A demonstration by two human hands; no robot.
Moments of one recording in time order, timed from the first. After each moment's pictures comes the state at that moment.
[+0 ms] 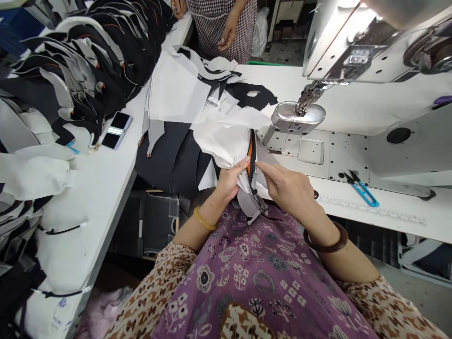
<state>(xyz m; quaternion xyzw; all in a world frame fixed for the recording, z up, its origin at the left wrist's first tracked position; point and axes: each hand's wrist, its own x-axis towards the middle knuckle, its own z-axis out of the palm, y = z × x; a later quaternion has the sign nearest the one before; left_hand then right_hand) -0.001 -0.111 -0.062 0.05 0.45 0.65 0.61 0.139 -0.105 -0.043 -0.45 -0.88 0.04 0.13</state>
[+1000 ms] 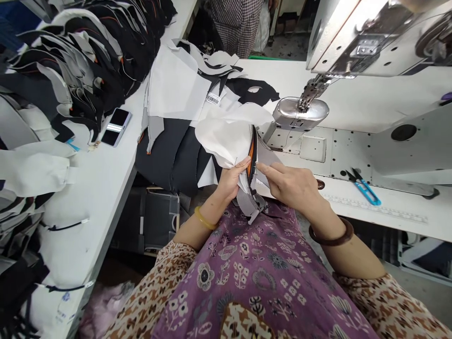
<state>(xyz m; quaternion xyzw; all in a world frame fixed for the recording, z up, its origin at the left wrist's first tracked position) 0.000 -0.115 -0.066 0.01 0.46 0.64 0.62 0.149 -0.097 -0.049 -0.35 -0.92 -0.08 0.18</state>
